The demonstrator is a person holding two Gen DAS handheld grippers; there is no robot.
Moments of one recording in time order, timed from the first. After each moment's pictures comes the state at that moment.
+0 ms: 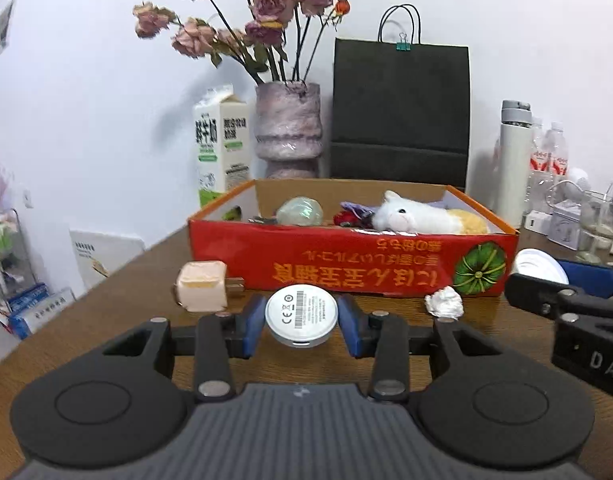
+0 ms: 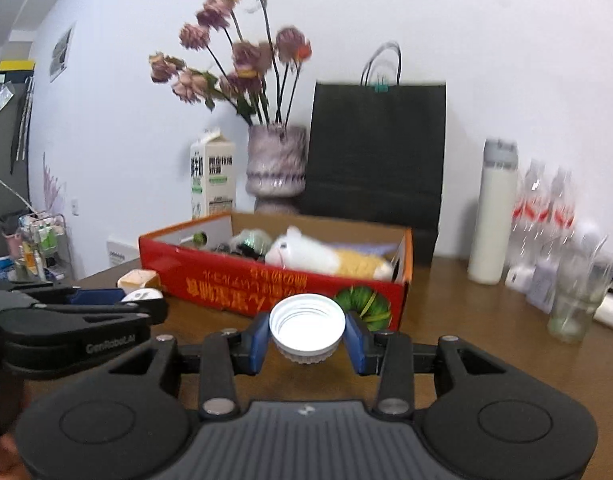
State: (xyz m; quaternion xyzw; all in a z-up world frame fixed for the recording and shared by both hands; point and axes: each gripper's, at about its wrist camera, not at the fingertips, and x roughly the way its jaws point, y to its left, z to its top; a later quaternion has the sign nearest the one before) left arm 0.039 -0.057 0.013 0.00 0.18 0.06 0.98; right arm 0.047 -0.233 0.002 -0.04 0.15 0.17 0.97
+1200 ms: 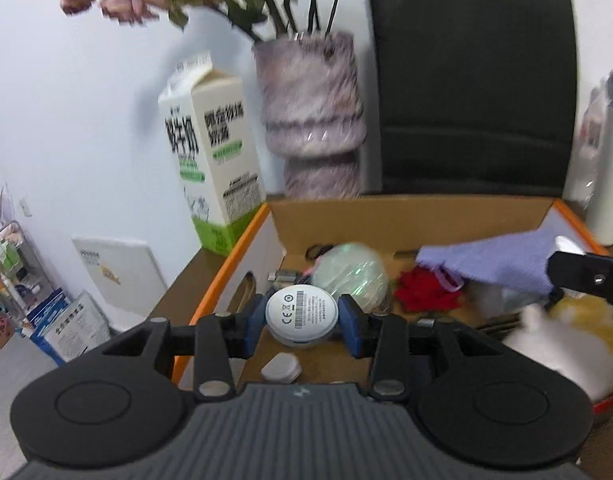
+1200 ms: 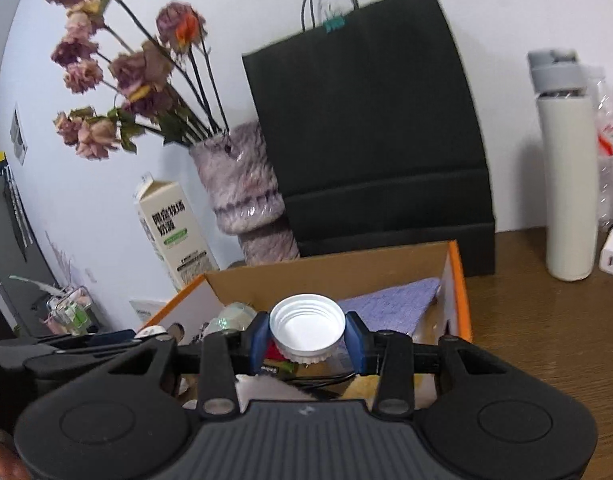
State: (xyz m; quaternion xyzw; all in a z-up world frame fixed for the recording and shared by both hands) left arm 0.245 -0.005 0.052 0.05 0.30 0.10 0.95; right arm 0.262 -0.231 0.032 0.12 0.25 0.22 0.94
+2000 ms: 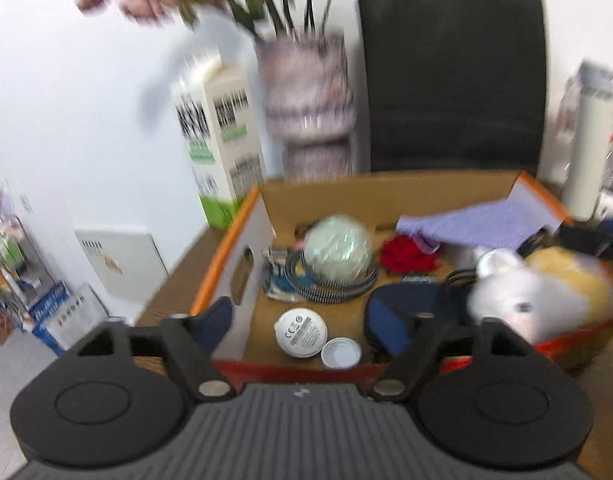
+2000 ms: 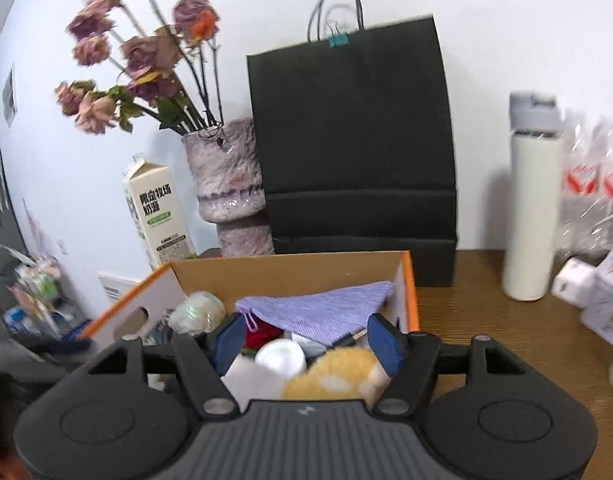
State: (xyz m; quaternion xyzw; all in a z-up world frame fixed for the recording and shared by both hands) left arm 0.177 -0.010 0.070 0.05 0.29 0.08 0.95; right arm 0.221 -0.239 0.044 0.05 0.23 0.17 0.96
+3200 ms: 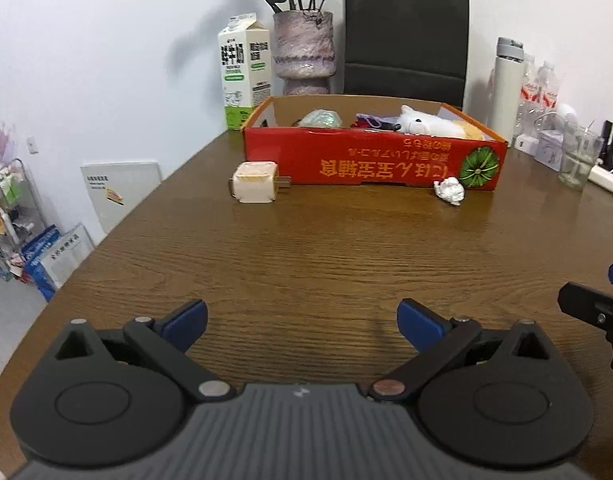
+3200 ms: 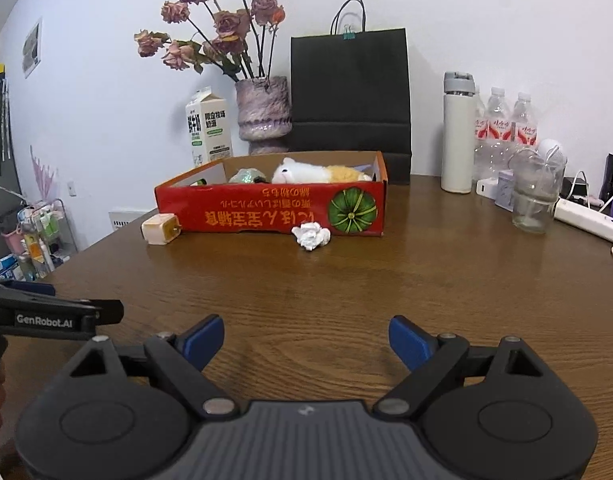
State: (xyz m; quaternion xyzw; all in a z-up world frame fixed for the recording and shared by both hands) left arm -0.042 -0.010 0.019 0.00 0.32 0.04 0.95; right arm -0.043 -0.259 -0.004 0.01 0.25 0.15 0.96
